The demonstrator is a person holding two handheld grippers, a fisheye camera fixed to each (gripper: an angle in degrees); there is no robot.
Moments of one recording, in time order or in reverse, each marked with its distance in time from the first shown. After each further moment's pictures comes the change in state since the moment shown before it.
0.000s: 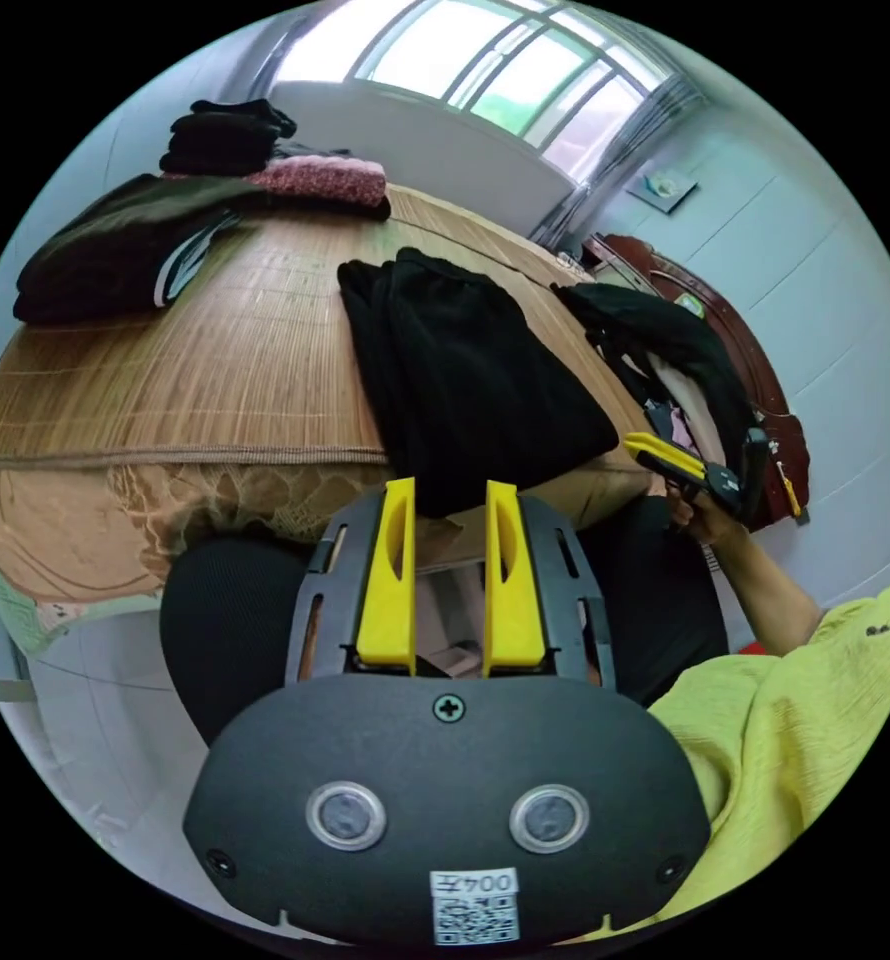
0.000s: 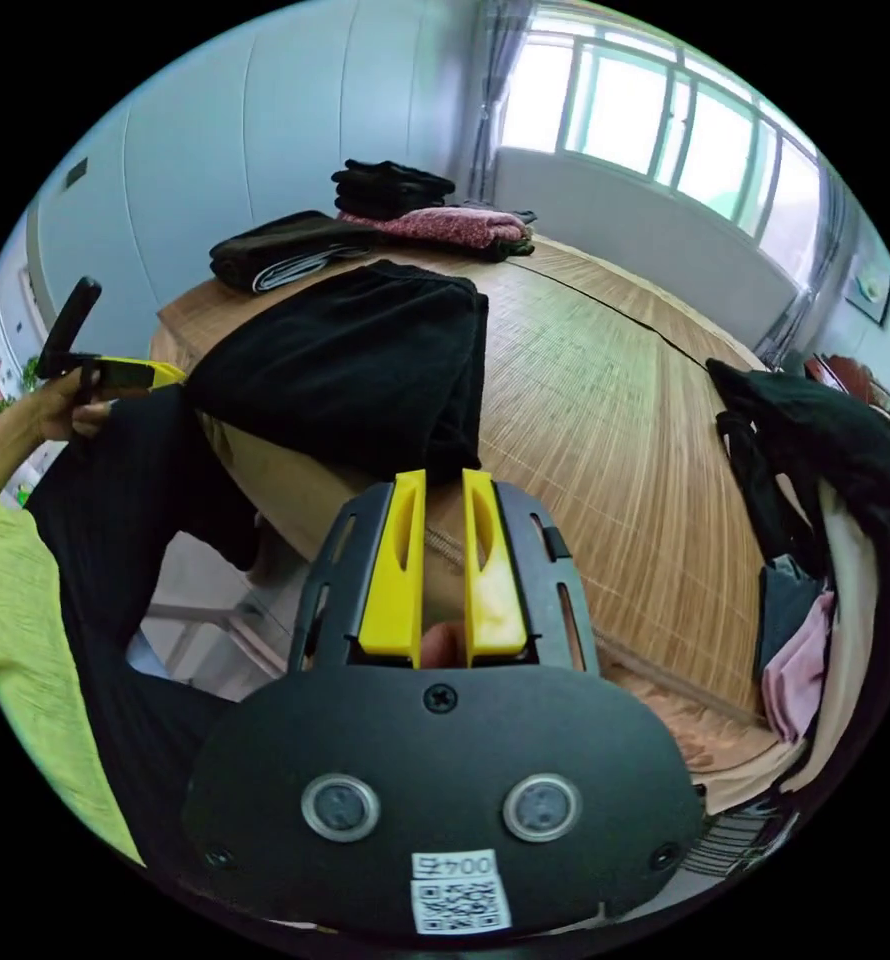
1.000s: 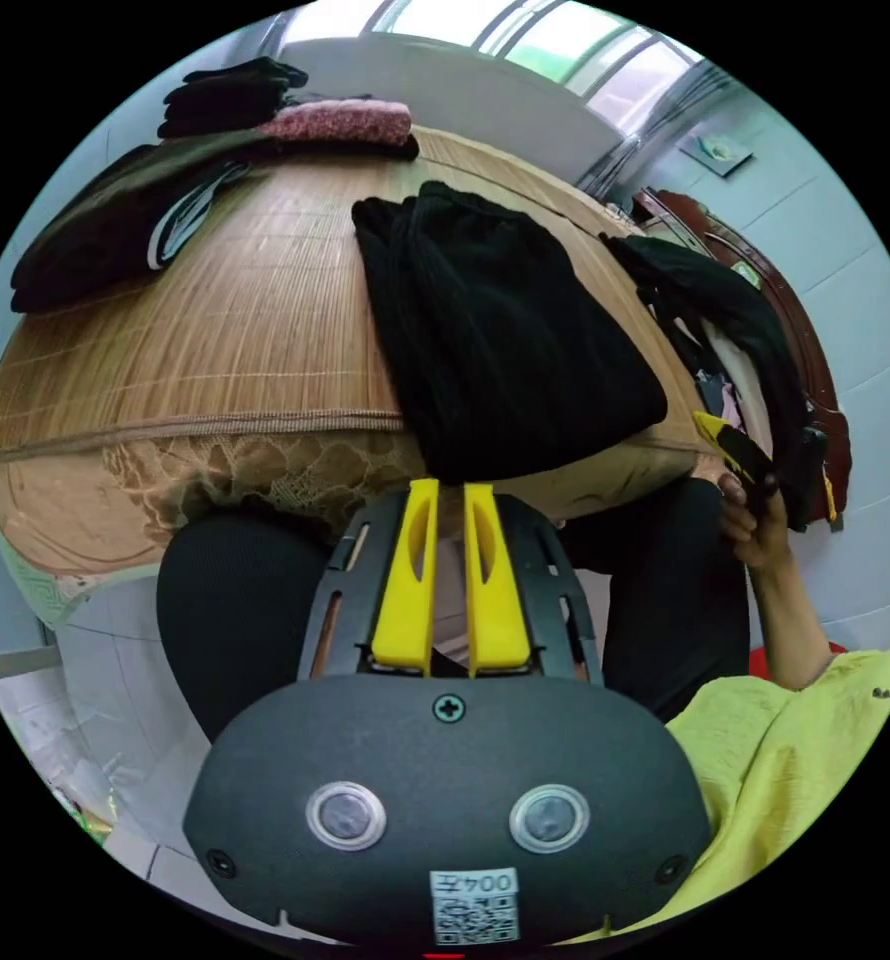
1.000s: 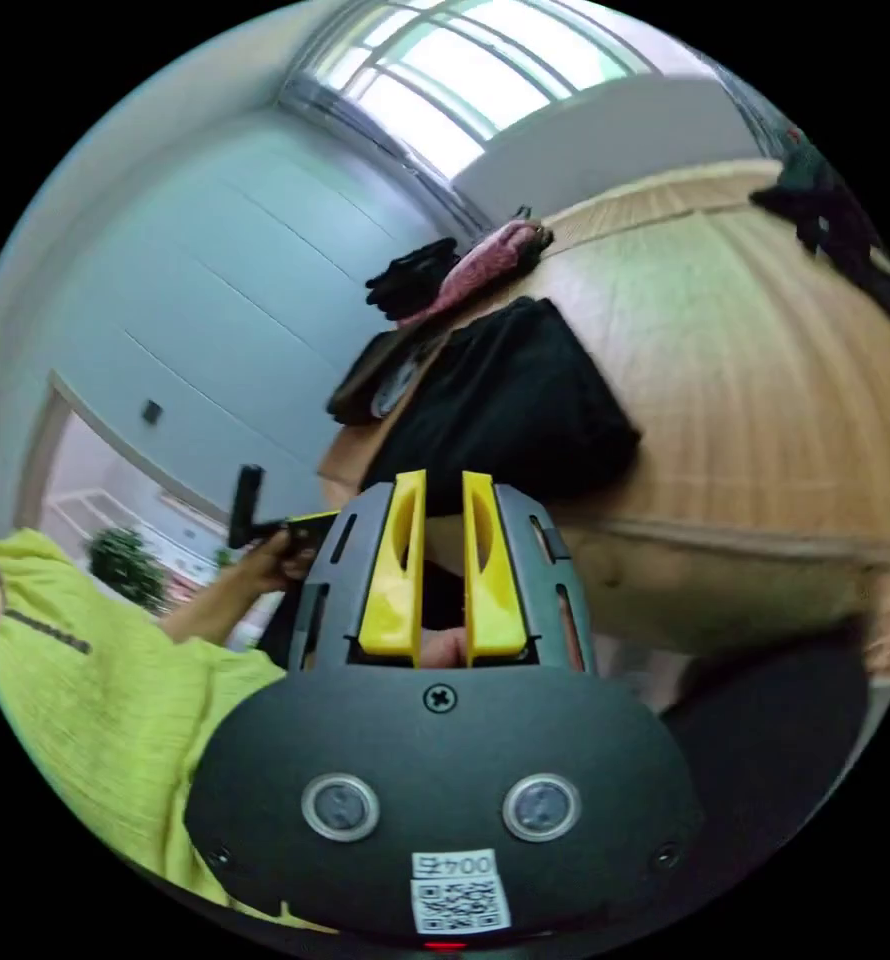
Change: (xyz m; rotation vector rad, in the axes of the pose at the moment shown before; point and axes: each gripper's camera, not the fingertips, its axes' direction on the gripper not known) left arm -0.008 -0.007 0.018 -0.109 -0.124 -0.051; right arm 0.008 0.010 0.010 0.152 -0.574 0.414
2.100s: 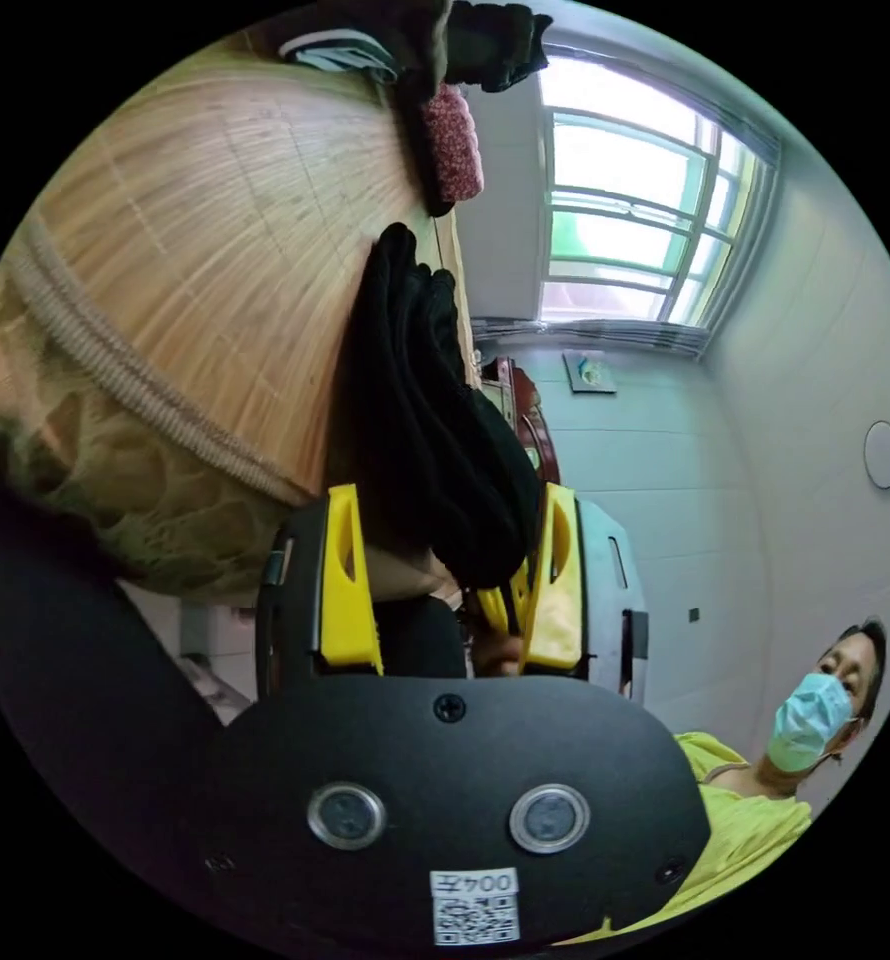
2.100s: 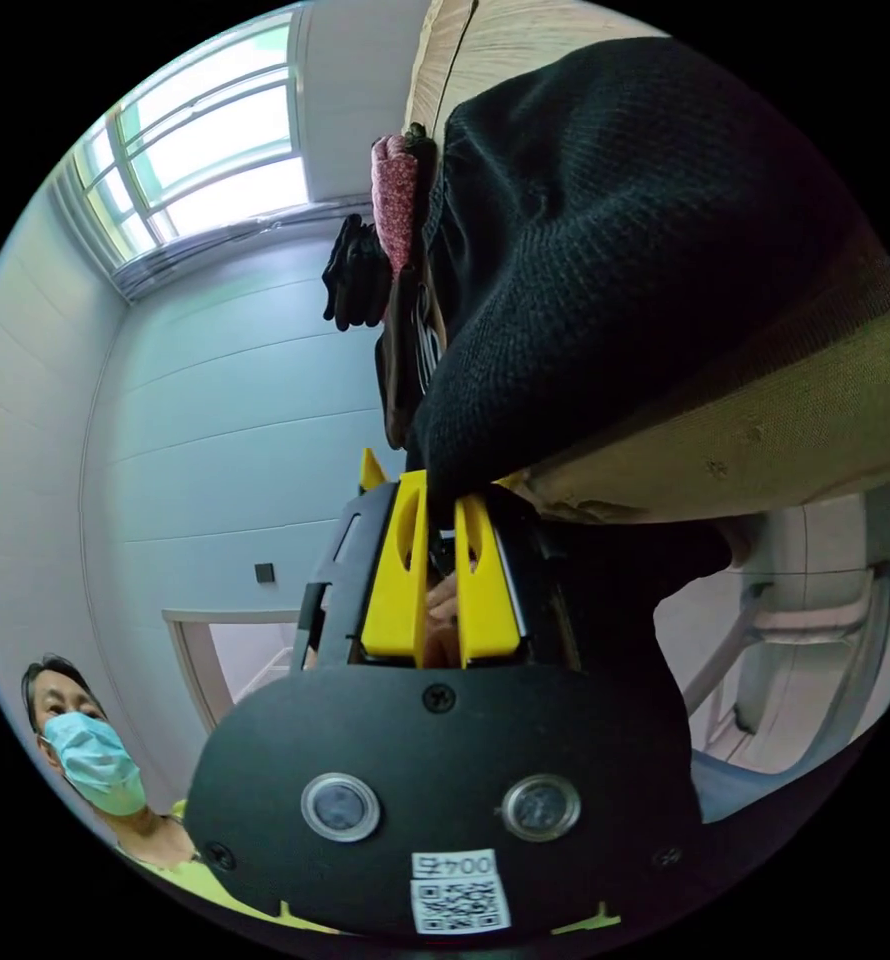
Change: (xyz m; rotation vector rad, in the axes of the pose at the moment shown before) left arm -0.189 -0.040 0.042 0.163 0.959 -0.452; right arm 0.038 0.021 0.195 -0.083 -0.484 0.699
